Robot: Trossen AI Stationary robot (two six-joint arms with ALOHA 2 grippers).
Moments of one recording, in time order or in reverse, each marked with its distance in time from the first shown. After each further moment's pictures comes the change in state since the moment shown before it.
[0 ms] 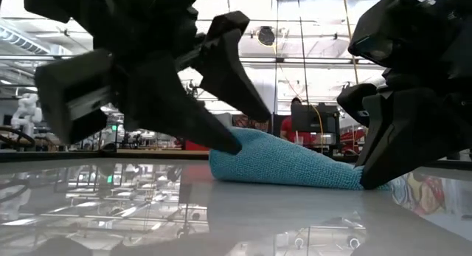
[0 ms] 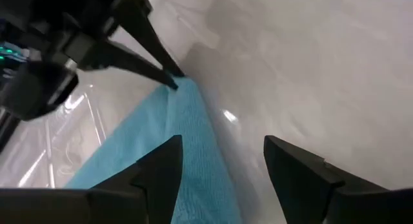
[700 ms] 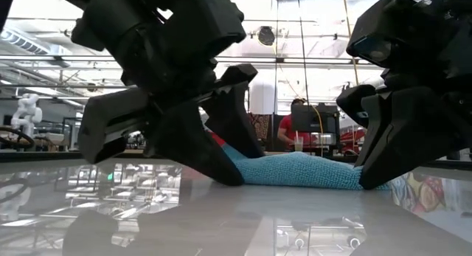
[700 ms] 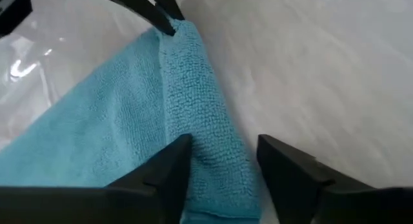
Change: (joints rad) left arm 0.112 0.059 0.004 -0.055 0.152 -0.105; right arm -0.005 -0.002 0.000 0.005 -0.010 0.009
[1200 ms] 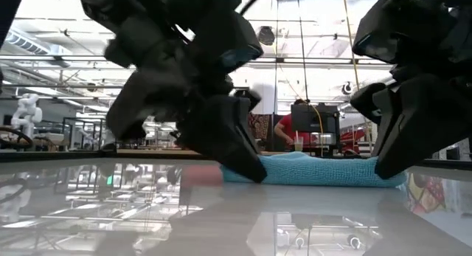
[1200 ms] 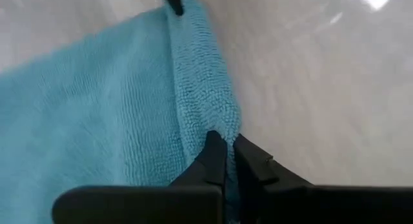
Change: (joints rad) left arm 0.085 0.006 -0.003 0.048 0.221 -0.232; right arm 0.003 -0.095 -0.004 -0.081 -0.016 0.150
